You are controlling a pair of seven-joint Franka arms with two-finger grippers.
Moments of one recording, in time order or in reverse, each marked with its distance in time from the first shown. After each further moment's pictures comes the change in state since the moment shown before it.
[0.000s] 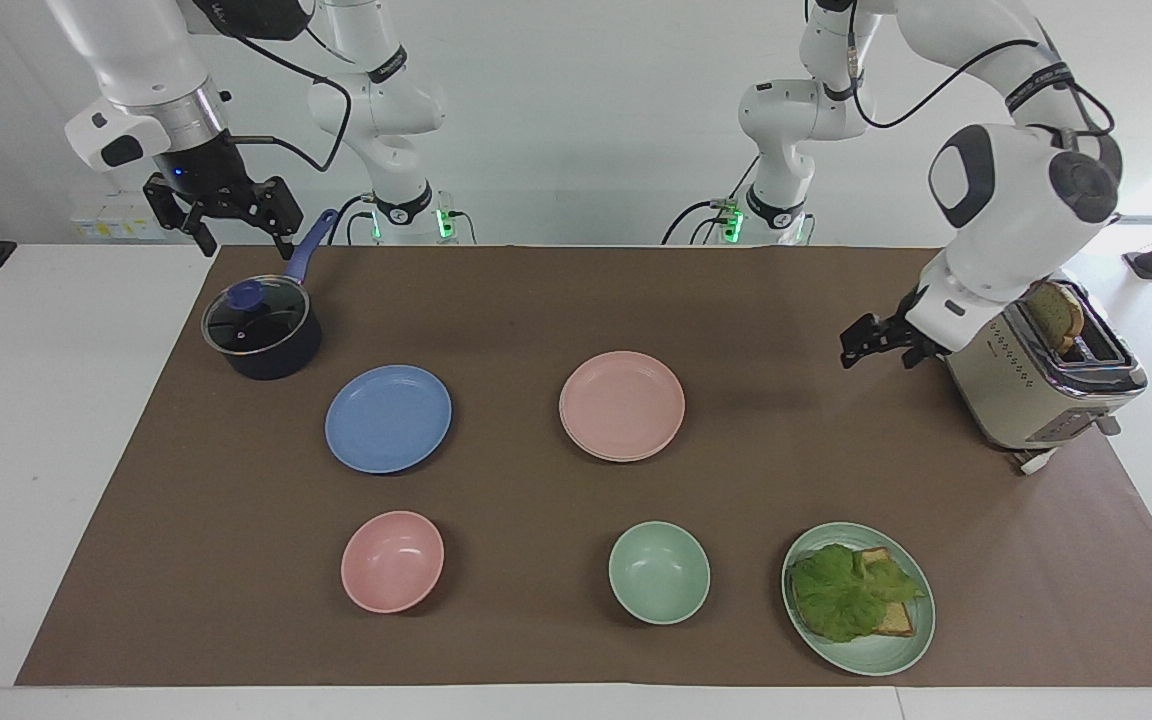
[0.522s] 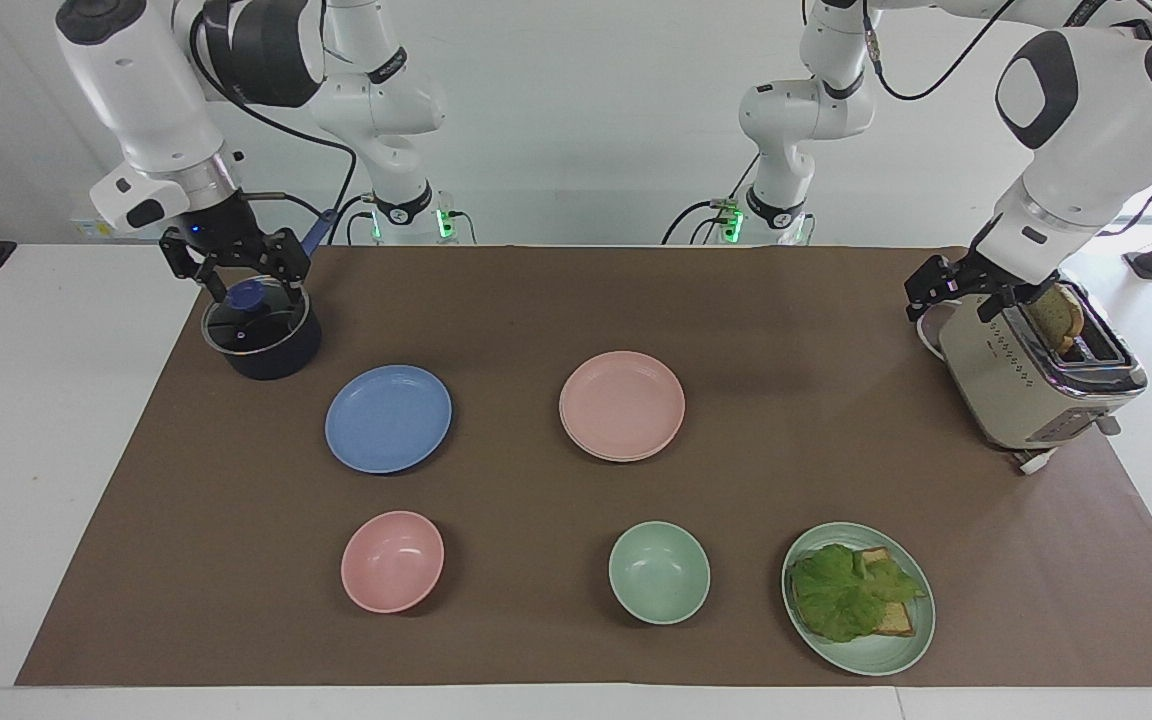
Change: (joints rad) left arm 0.017 -0.021 -0.007 0.170 0.063 -0.178 0.011; right arm -0.007 0.039 -0.002 -0.150 0.000 0.213 -0.044
